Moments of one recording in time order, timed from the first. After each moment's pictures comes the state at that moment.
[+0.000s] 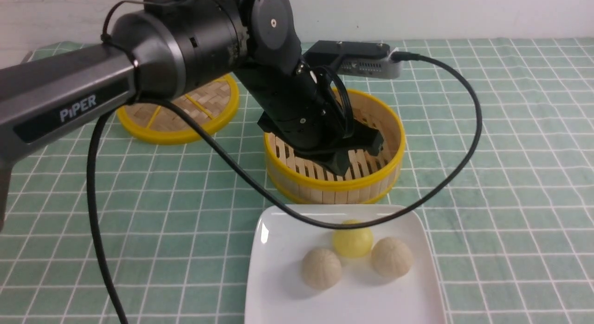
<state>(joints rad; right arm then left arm) 0.07 0.04 -0.29 0.43 0.33 -0.31 -0.63 1.86 -1.62 -0.29 0.94 0.06</state>
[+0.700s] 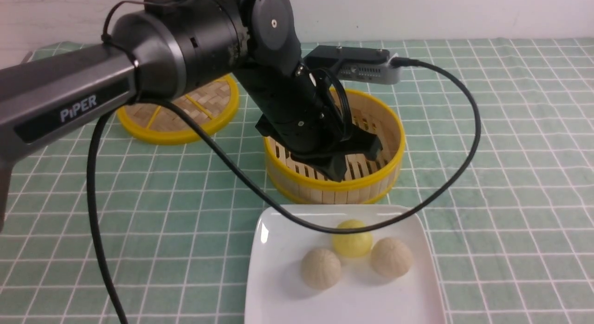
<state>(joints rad) 0.06 0.02 -0.23 0.22 0.31 -0.31 -0.63 1.86 -1.62 -0.28 0.97 0.06</state>
